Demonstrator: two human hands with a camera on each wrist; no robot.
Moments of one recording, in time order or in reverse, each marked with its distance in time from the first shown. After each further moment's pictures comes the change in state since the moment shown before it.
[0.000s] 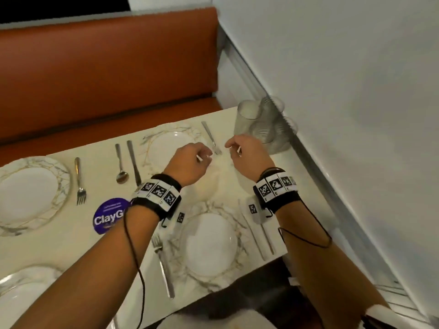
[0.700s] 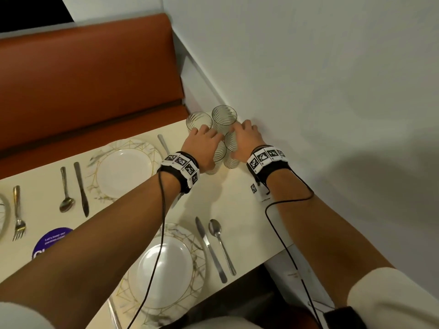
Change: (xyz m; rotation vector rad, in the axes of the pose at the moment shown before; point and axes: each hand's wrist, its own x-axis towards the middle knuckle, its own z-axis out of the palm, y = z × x) left_hand 0.151 0.118 0.112 0.857 -0.127 0.375; right_hand 0.070 0.144 -0.094 -0.404 -0.205 0.259
